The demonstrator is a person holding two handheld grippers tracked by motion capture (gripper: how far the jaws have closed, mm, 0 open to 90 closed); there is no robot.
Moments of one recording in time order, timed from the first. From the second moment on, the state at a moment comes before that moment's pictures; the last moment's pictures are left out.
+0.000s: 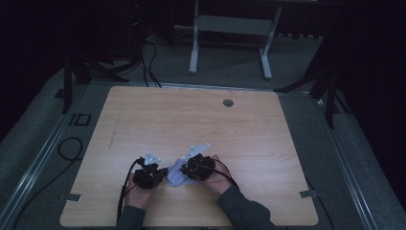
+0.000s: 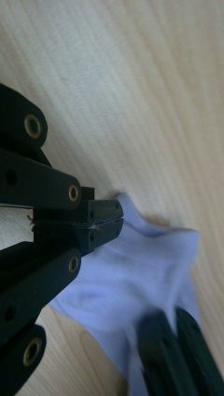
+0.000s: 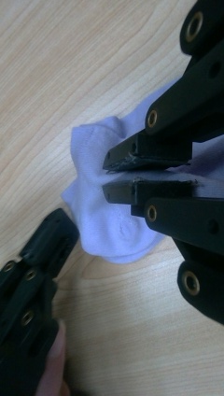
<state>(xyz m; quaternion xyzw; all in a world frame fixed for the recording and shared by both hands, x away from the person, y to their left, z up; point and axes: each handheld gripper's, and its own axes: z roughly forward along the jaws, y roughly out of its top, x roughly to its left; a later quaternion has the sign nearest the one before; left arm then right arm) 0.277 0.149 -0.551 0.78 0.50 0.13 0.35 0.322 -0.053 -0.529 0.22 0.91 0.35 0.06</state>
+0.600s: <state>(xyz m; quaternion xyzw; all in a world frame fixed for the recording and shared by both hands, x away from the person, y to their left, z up) 0.263 0.140 -0.540 0.80 0.46 0.13 0.37 0.324 -0.051 -0.535 0.24 0.91 0.35 0.06</state>
